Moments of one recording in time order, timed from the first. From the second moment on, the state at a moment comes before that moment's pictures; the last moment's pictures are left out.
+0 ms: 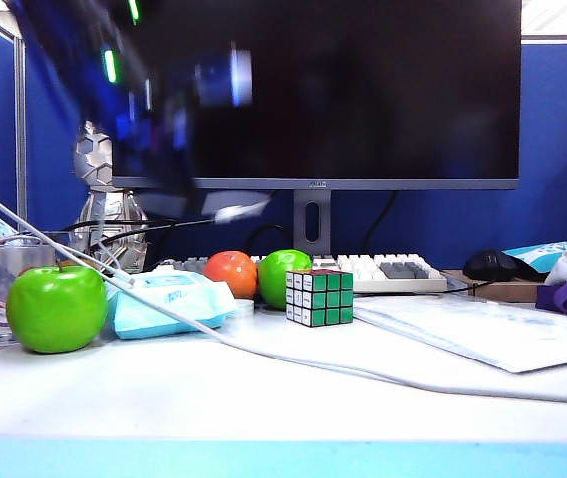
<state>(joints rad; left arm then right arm) -0.51 1.56 1.20 -0.49 0.20 0.51 0.59 1.22 1.64 -0.86 -0.05 -0.05</state>
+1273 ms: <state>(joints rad) -0.51 1.77 1.33 -1.00 0.90 0.05 0.59 1.22 1.64 -0.86 -0.07 -0.05</state>
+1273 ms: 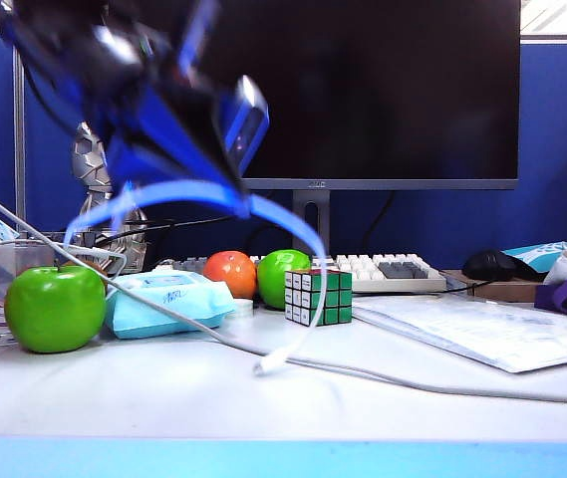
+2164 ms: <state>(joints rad) -0.51 1.87 1.51 -0.87 0.42 0.86 0.59 1.22 1.64 -0.86 -0.07 -0.05</state>
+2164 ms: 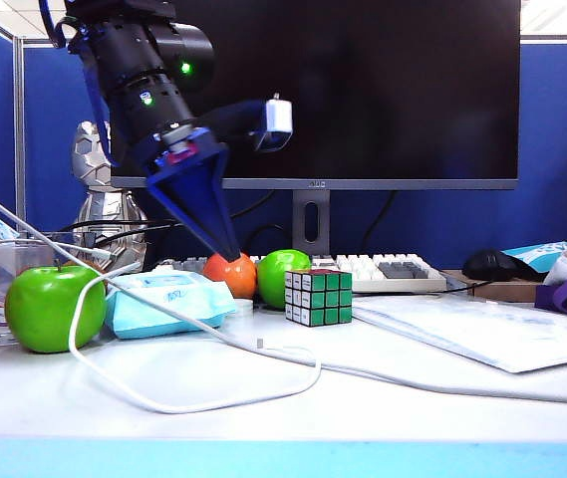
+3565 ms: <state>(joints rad) -0.60 2.08 1.51 -0.65 0.35 1.04 0.59 1.22 1.64 -0.86 -0.11 -0.05</state>
